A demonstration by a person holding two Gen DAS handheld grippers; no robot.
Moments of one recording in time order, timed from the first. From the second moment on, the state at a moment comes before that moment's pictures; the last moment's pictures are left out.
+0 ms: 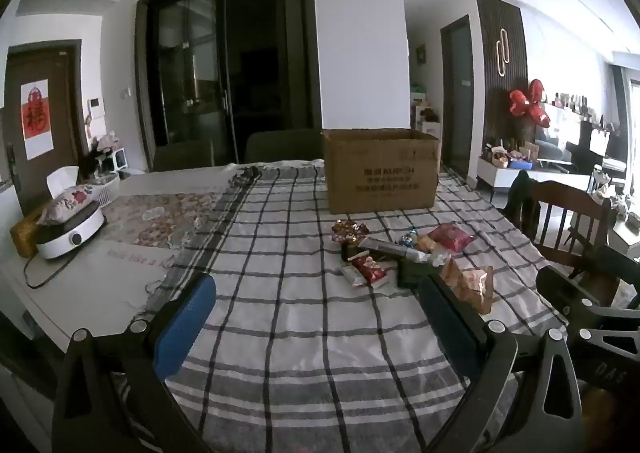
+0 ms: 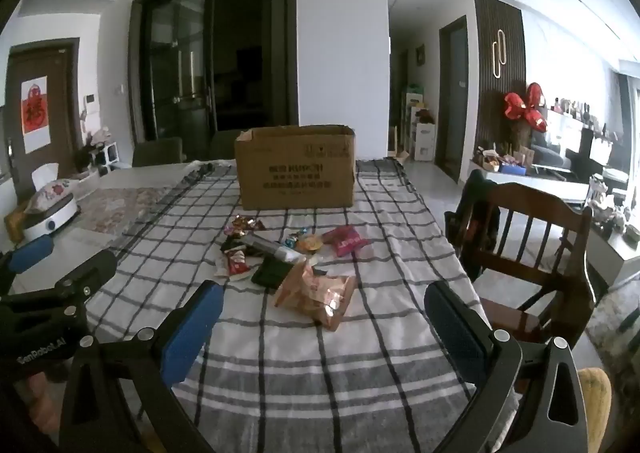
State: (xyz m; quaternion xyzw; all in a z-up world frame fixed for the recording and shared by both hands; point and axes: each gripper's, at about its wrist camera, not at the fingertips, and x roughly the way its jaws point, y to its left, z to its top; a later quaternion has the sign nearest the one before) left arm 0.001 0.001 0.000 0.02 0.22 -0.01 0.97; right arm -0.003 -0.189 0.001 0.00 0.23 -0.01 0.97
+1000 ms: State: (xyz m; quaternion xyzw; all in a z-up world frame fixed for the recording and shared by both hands) left arm -0.004 -0.003 0.004 0.03 0.21 -0.01 0.98; right arm -0.004 -0.192 0.002 0.01 0.23 -0.01 0.97
